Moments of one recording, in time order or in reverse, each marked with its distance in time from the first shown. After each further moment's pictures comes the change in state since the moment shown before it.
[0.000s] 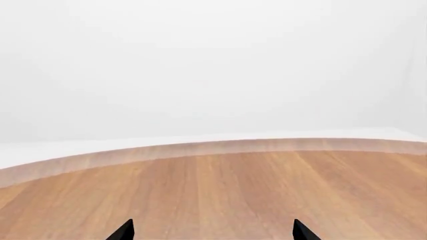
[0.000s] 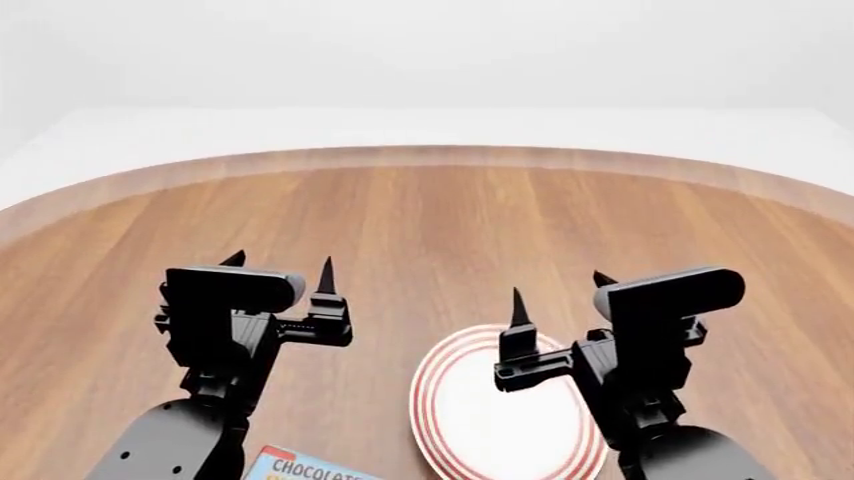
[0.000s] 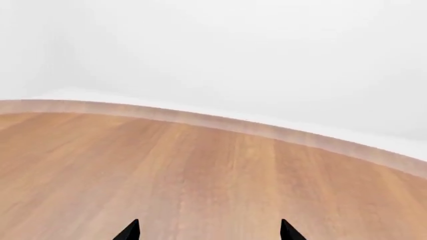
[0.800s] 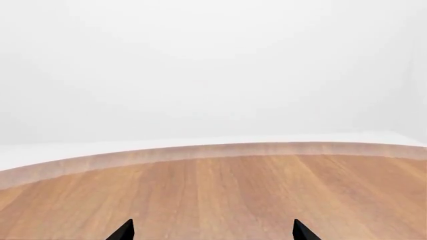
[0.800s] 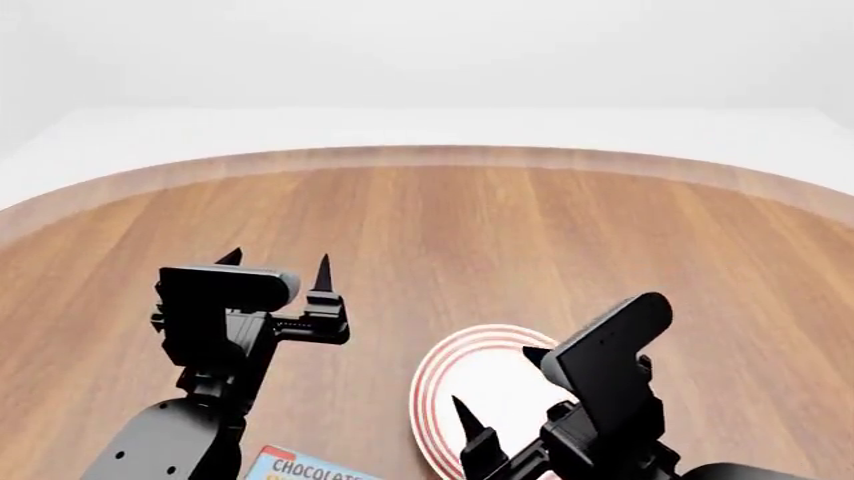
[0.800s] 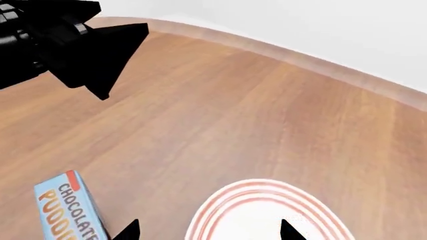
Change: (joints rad) left arm 0.000 -0.015 -0.002 -0.001 -0.025 0.017 -0.012; right arm 0.138 0.186 0.105 -0.110 0.896 0.413 0.262
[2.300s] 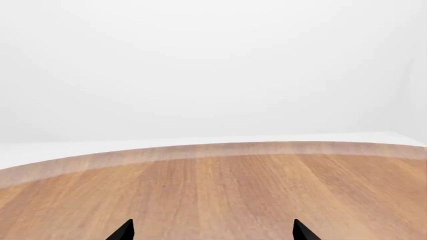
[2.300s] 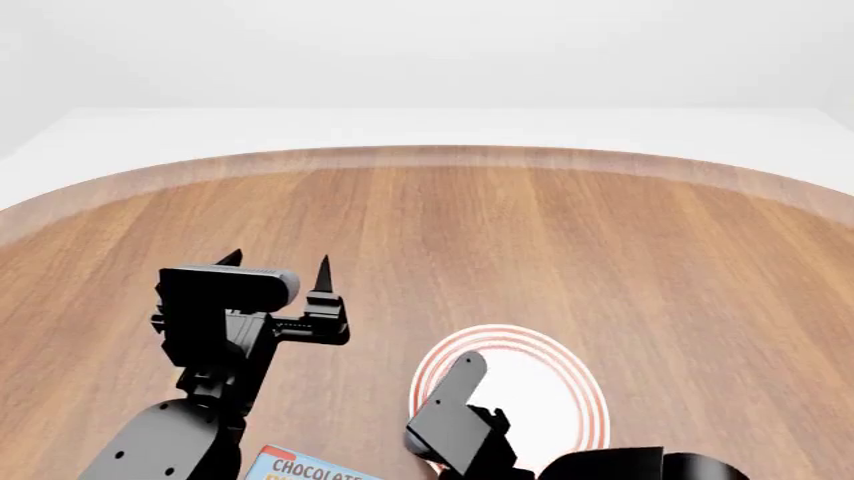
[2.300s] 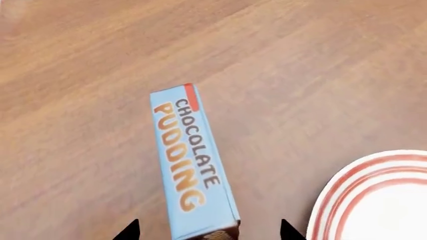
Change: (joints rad) left arm 0.000 -0.022 0.016 -0.003 -0.035 0.011 -0.029; right arm 0.107 -0.054 -0.597 0.300 -0.269 -0.151 -0.307
